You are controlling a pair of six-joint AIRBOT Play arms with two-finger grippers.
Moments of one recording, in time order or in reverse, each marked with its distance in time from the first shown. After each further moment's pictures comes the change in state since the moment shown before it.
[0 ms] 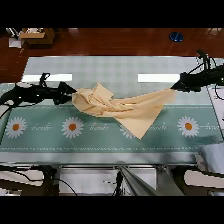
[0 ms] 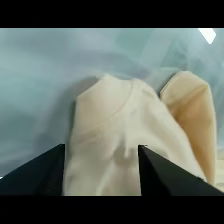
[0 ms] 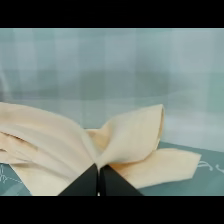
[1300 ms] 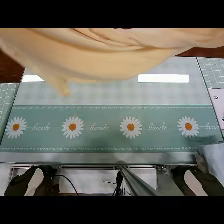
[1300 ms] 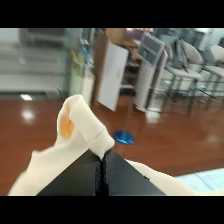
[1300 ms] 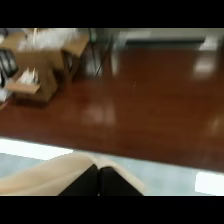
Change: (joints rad) left arm 0.246 0.915 0.679 0.080 -0.156 0.036; right arm 0.000 0.601 0.517 -0.011 -0.076 0.096
